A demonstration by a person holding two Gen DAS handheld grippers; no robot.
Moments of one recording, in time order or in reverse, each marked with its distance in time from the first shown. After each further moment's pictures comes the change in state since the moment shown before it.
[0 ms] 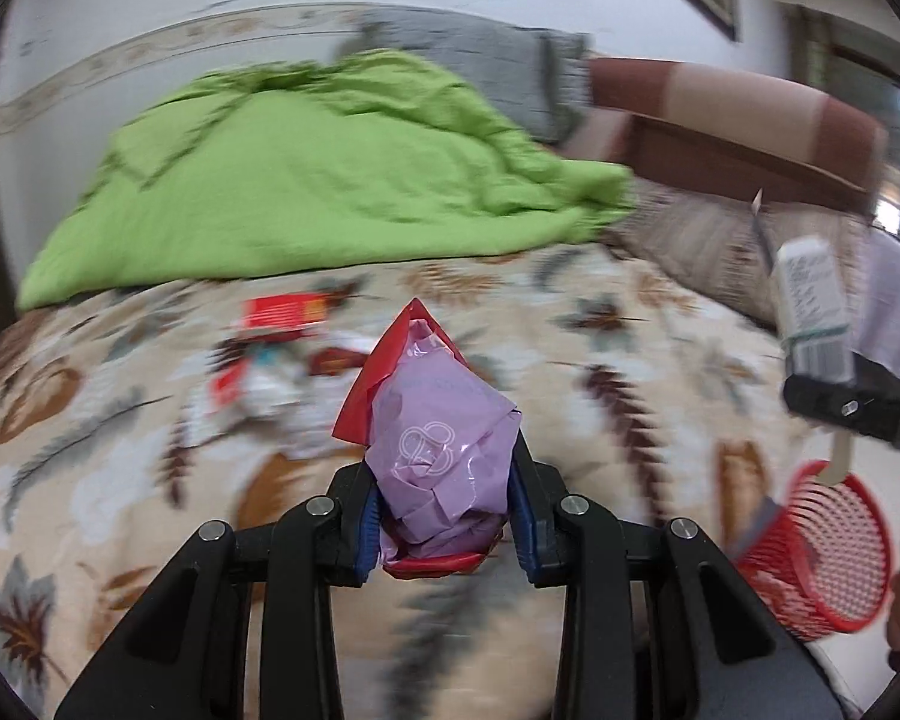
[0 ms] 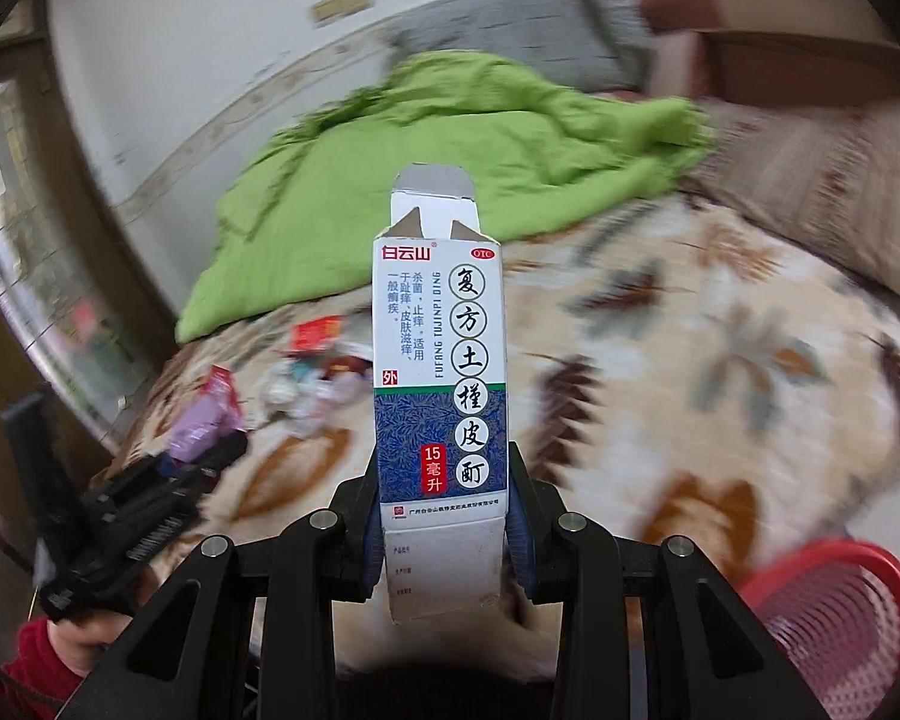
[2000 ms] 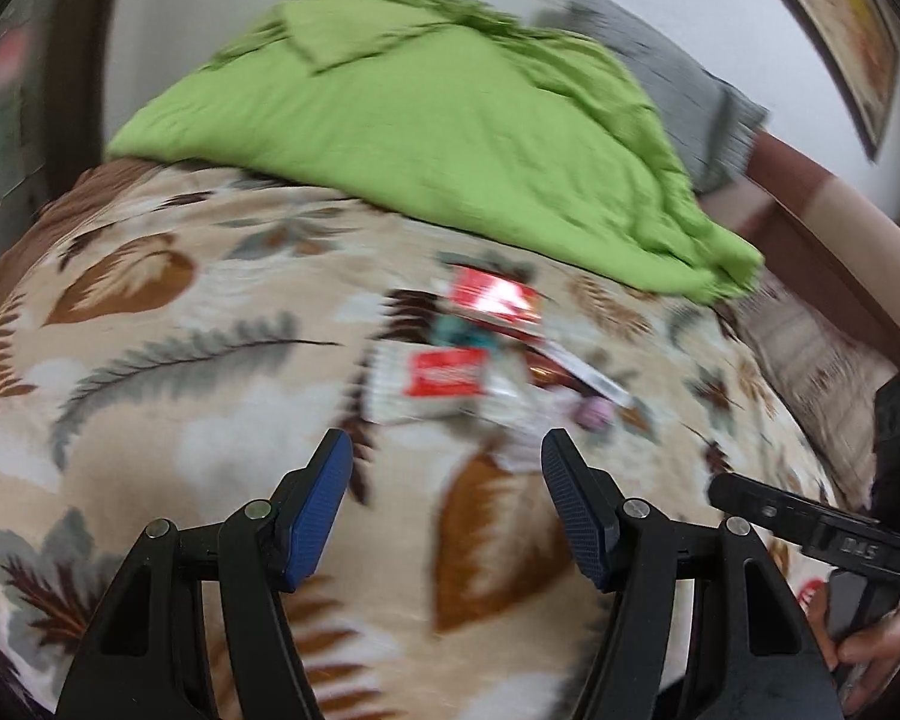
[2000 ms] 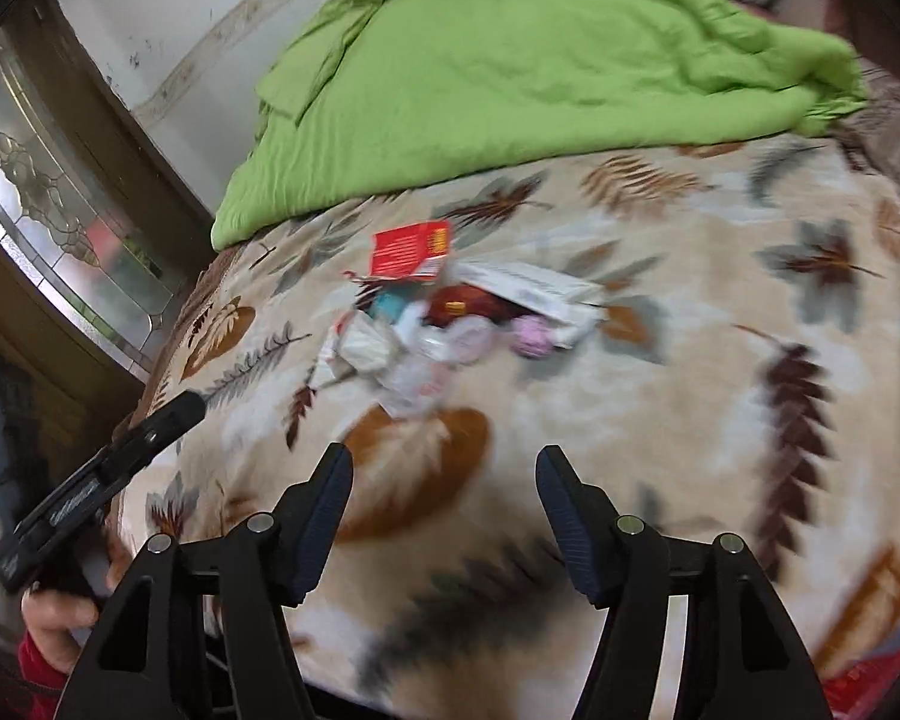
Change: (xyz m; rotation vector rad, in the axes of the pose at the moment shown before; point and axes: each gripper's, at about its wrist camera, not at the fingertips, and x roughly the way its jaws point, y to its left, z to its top) left arm -0.006 0.186 0.008 -0.400 0.090 0.135; right arm 0.170 0.127 0.037 -0.086 0.303 0.155
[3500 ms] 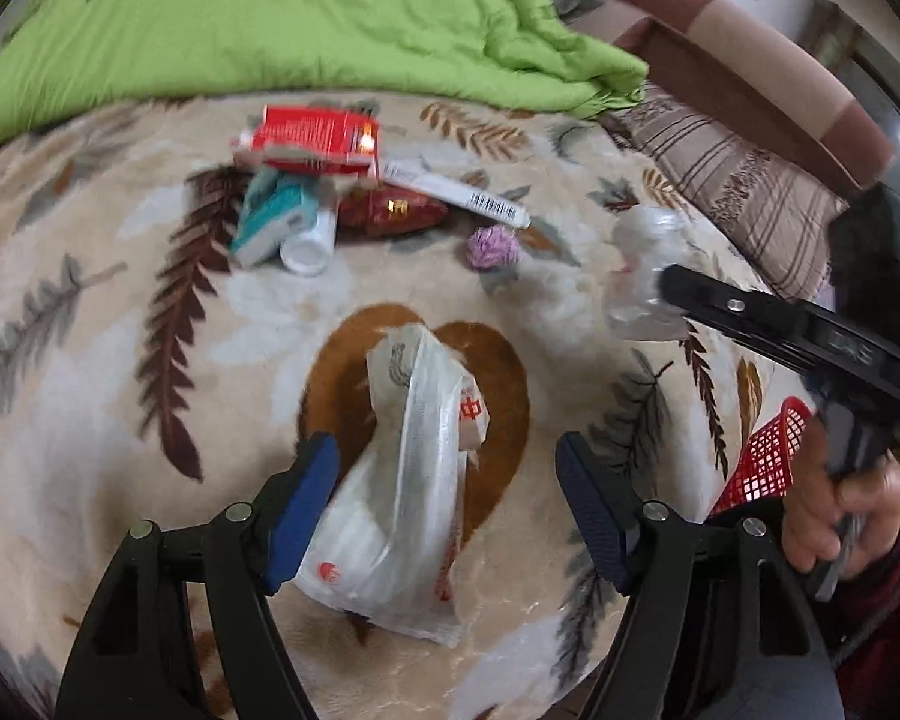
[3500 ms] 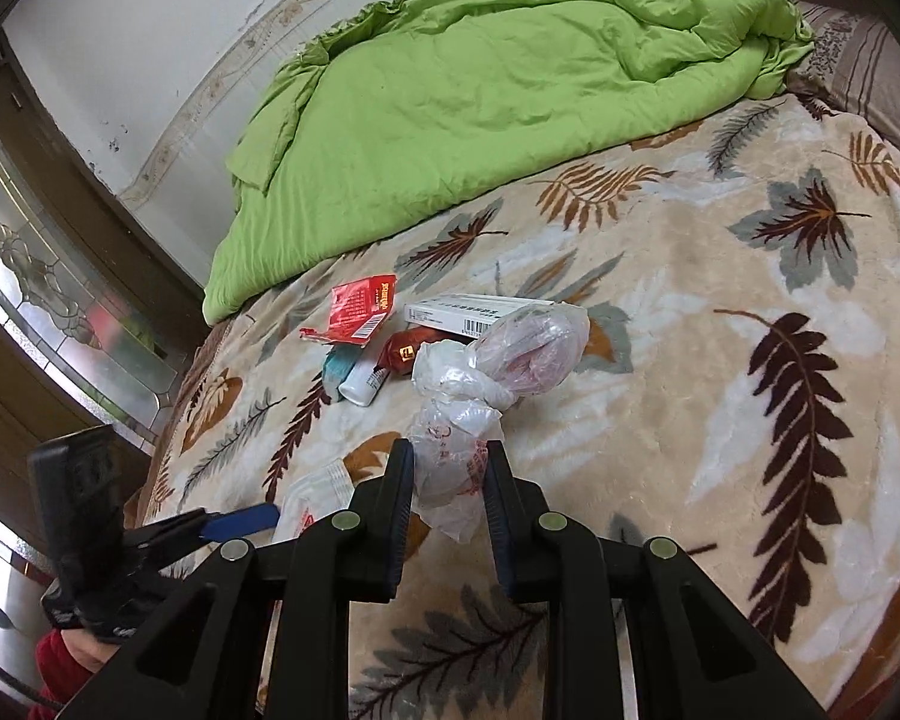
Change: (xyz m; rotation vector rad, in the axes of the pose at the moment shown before) left arm 0.083 -0.051 -0.036 0.297 0.363 -0.270; right arm -0.002 -0.053 -0.018 0.138 -0.153 0.053
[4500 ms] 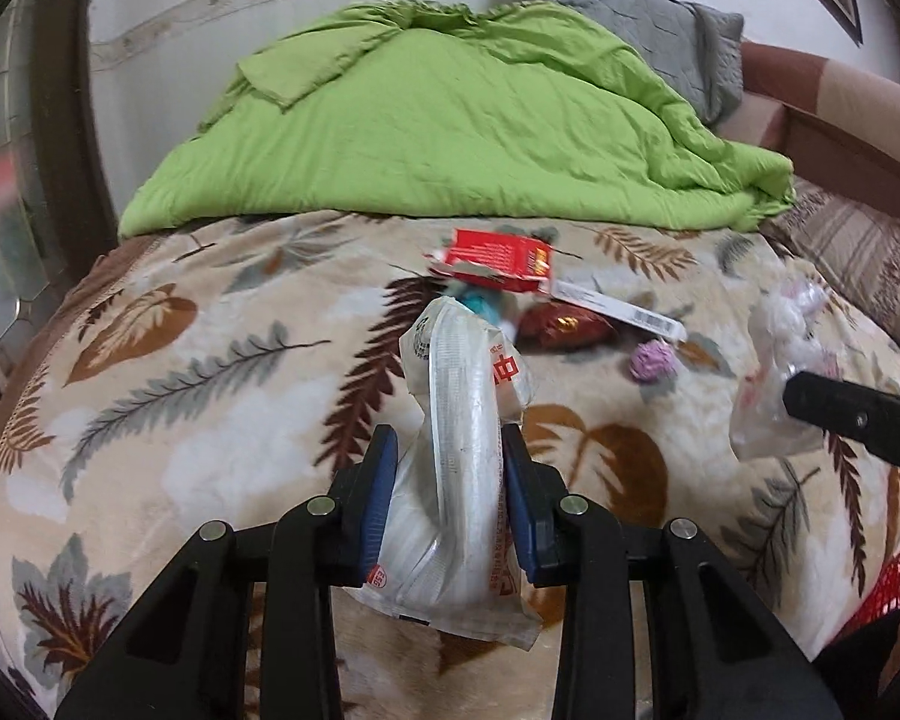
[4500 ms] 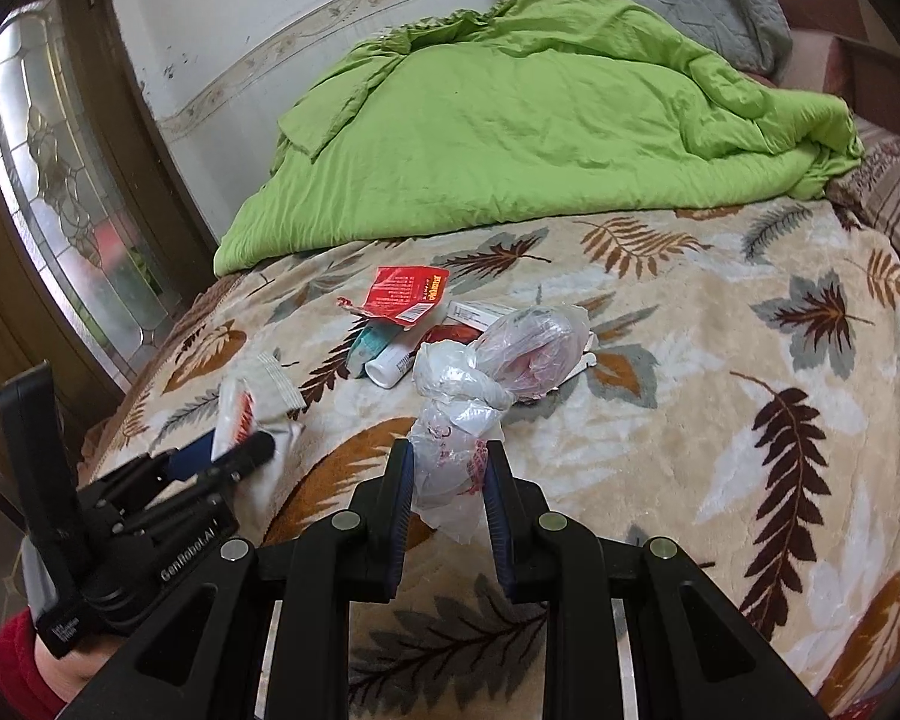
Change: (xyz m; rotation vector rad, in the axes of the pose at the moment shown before) left arm -0.031 -0.016 -0.021 -0.083 -0.371 0.508; right arm -0.004 0.045 -0.019 -0.250 -0.038 -0.070
